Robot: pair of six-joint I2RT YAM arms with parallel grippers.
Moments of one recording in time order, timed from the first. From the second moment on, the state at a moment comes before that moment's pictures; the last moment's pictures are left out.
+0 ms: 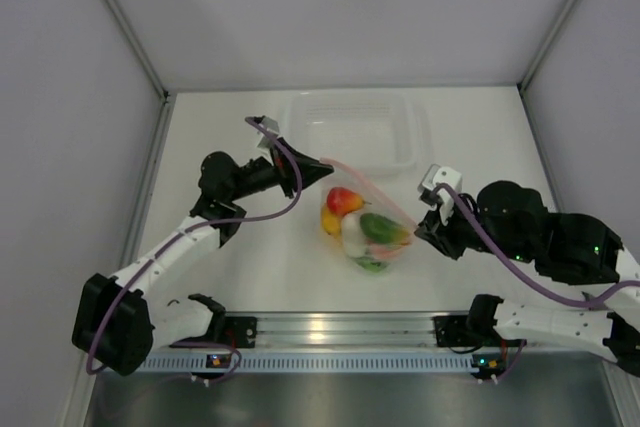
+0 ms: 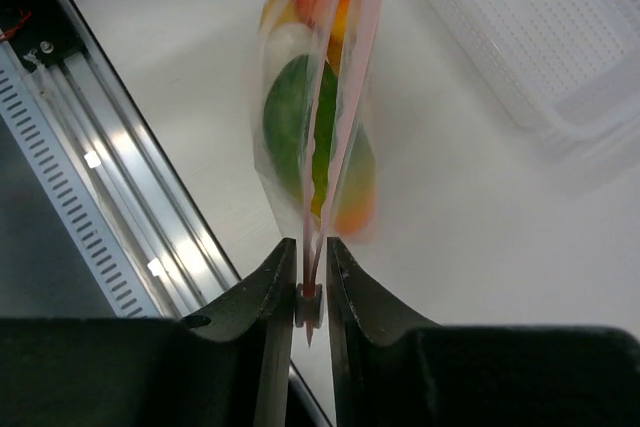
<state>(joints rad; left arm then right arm) -0.46 1.15 0.74 0.67 0.80 -0.48 1.10 0.79 1.32 -1.08 0.14 -0.02</state>
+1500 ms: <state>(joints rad) -0.49 1.17 0.67 0.81 1.01 -0.53 1.06 1.06 1.42 -0.96 0.13 0.08</state>
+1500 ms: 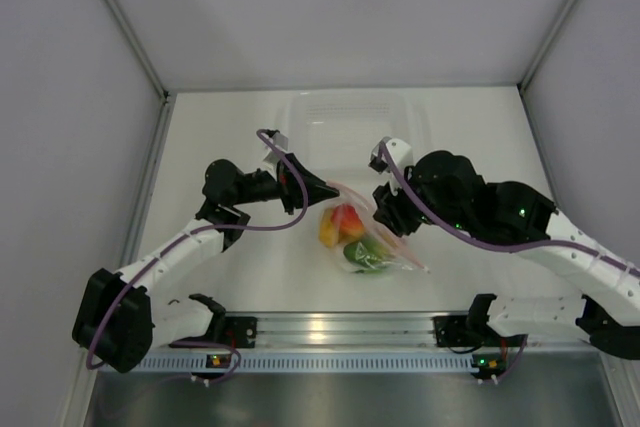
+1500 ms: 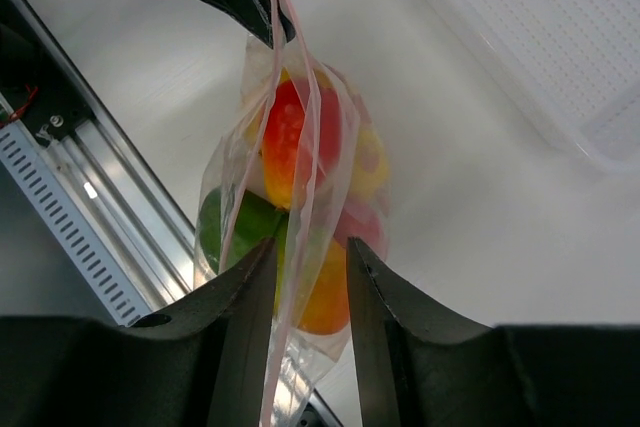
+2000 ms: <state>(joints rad) -0.50 1.17 0.67 0.81 1.01 -0.55 1.05 1.16 1.37 -0.93 0.13 0.08</state>
